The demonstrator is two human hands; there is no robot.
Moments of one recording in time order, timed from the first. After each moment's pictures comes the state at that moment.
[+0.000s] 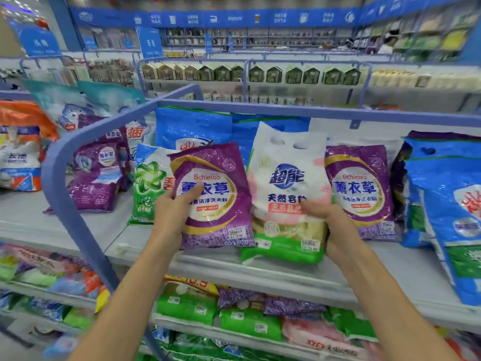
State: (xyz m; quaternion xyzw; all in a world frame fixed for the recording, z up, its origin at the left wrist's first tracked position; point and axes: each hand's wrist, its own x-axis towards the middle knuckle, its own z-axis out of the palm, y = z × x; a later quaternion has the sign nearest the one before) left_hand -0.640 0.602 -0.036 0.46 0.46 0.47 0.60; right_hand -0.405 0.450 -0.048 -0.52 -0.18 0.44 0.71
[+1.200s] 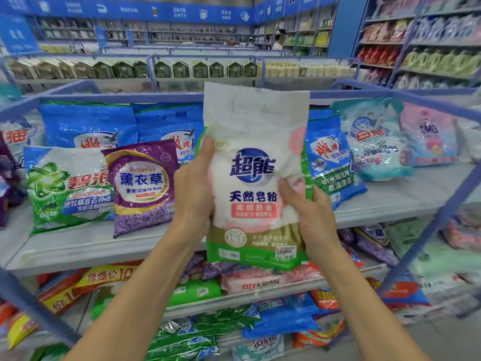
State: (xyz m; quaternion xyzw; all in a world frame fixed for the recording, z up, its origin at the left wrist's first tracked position) left_hand -0.556 0.409 0.028 0.53 0.22 0.38 0.72; right_hand -0.456 0.264 -0.016 -0.52 -0.22 0.20 0.80
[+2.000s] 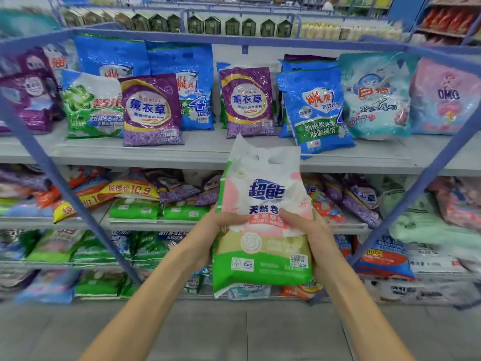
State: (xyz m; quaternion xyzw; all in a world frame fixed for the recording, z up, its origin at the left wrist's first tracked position) left_hand -0.619 0.236 -0.109 0.51 0.31 0.11 0.79; right_hand -0.468 0.091 -0.121 -0.54 -0.16 0.40 0.72
